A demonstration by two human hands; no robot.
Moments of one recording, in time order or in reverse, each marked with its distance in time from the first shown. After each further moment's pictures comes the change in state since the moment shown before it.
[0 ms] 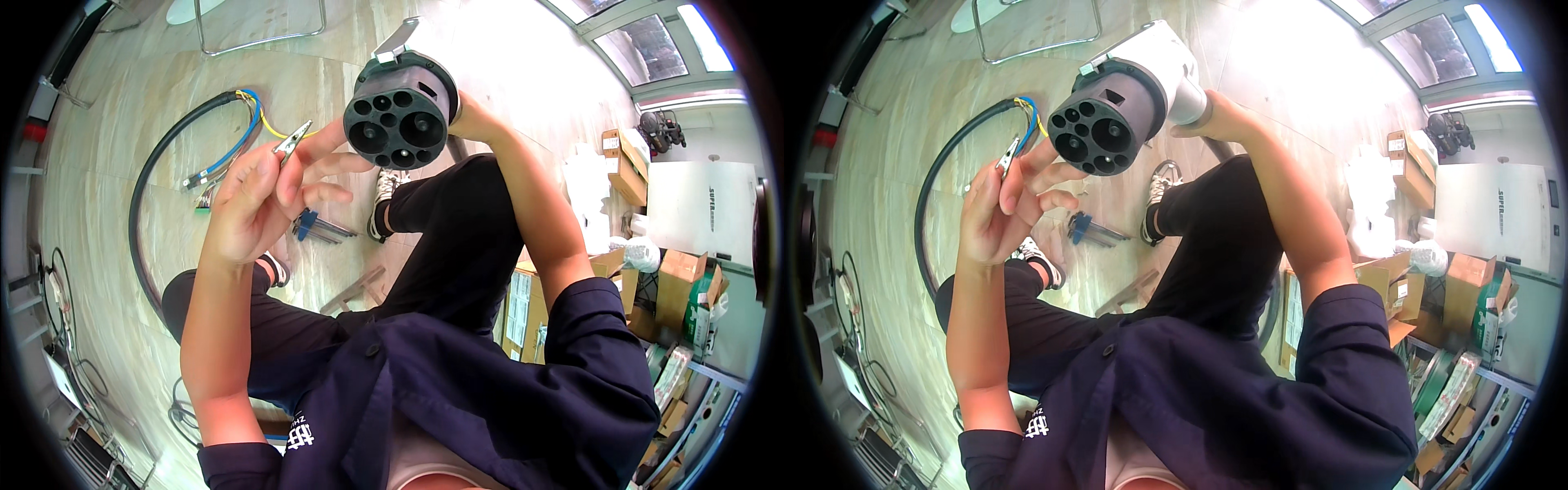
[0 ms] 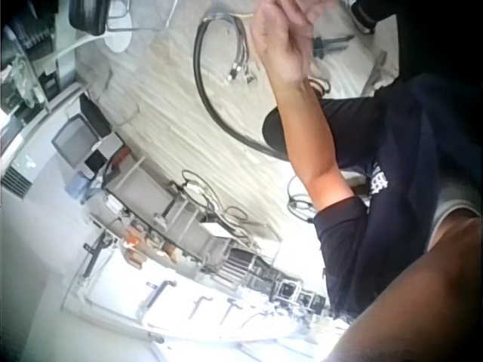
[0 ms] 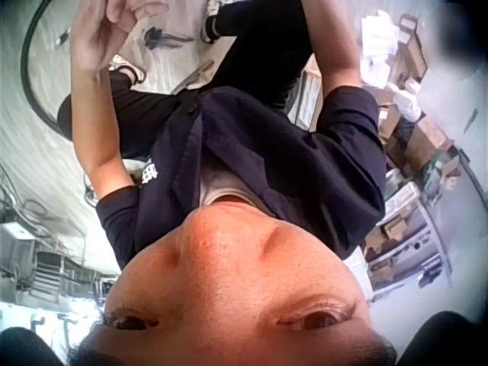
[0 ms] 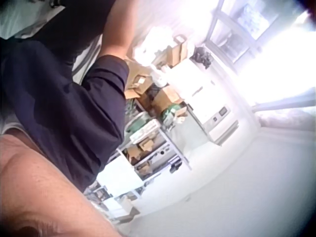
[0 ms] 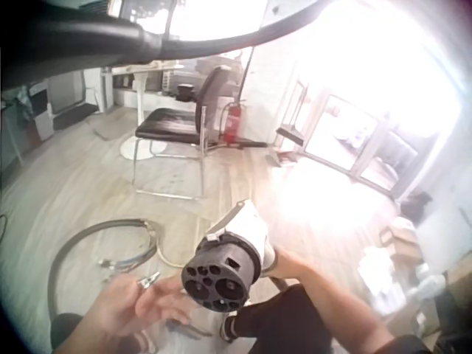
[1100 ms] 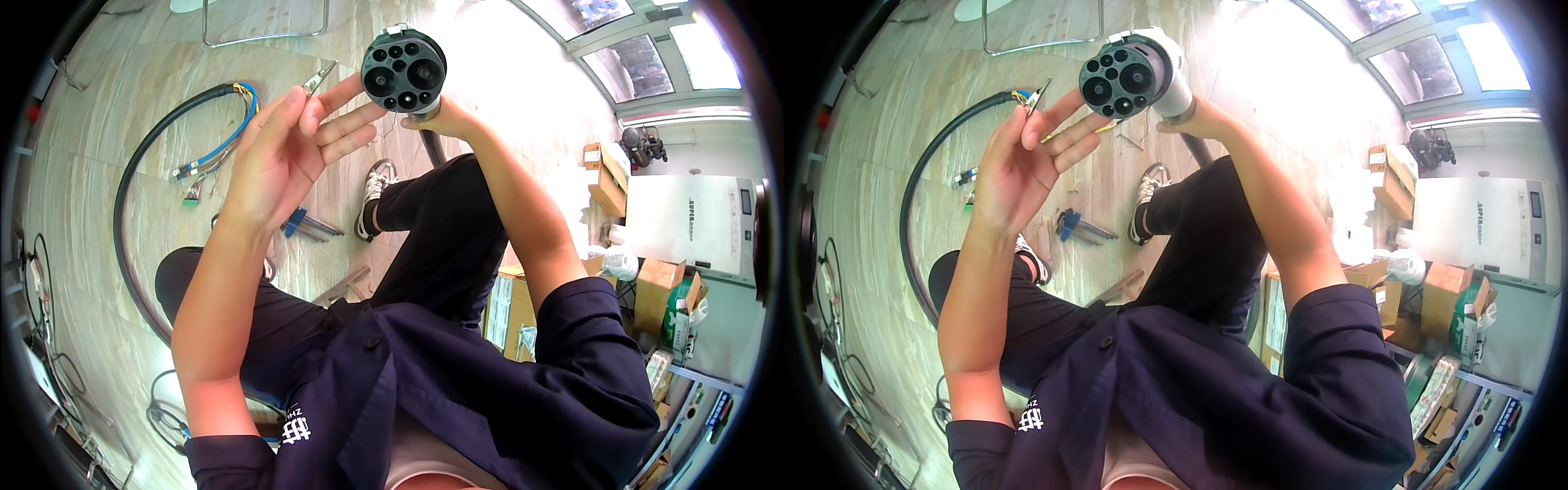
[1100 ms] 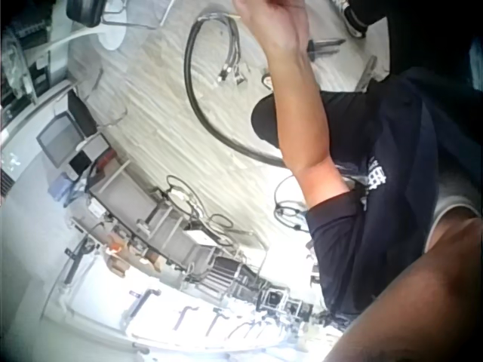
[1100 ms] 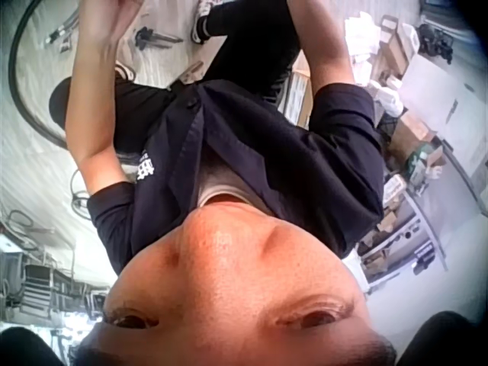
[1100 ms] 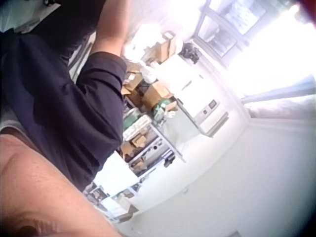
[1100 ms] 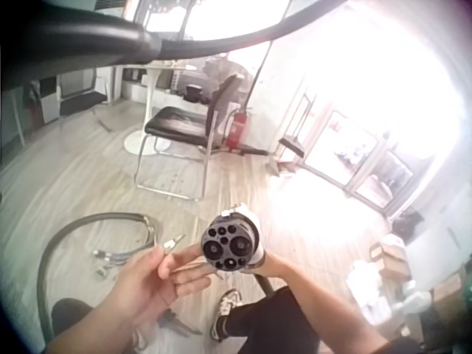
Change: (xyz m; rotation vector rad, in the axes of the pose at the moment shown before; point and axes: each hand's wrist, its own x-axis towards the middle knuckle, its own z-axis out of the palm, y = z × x) left_hand 0.016 0.004 0.012 -0.171 0.169 0.091; right_hand 0.025 0.000 0.022 0.036 -0.109 0.104
